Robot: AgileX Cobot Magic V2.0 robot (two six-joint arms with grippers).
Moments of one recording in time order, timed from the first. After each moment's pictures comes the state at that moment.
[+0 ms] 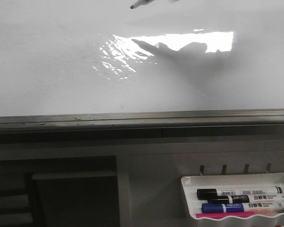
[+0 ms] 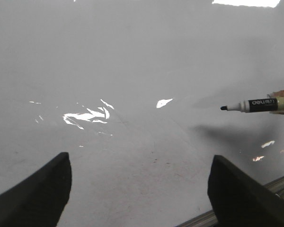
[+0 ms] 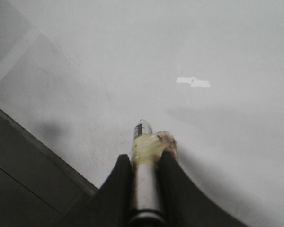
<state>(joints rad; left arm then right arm) -0.38 0.86 -0.70 -0.60 0.21 0.39 0.19 1.26 -0.89 1.55 0.57 -1.40</state>
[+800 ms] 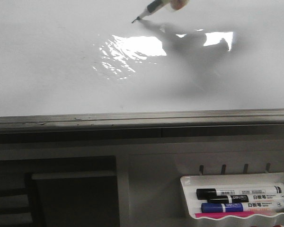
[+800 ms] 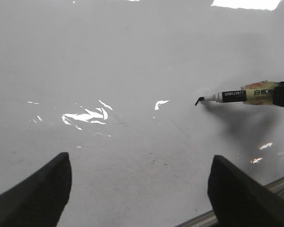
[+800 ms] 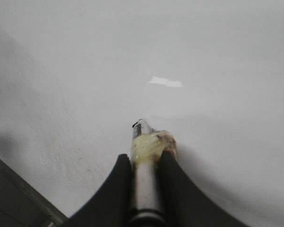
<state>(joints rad) -0.38 0.86 -0.70 -0.61 0.21 0.39 0.22 1.33 -0.94 1.54 0.40 -1.43</state>
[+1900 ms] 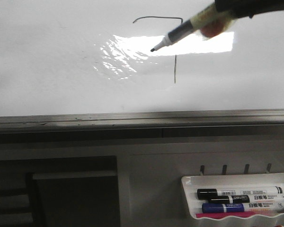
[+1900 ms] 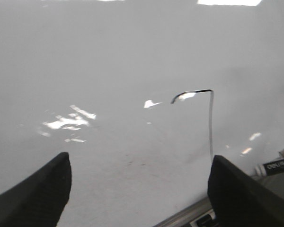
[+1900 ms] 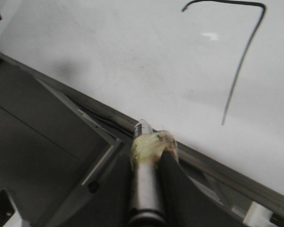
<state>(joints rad) -0.48 0.86 -0.72 -0.62 0.21 0.44 0.10 1.05 -0.74 1.25 0.75 -1.10</state>
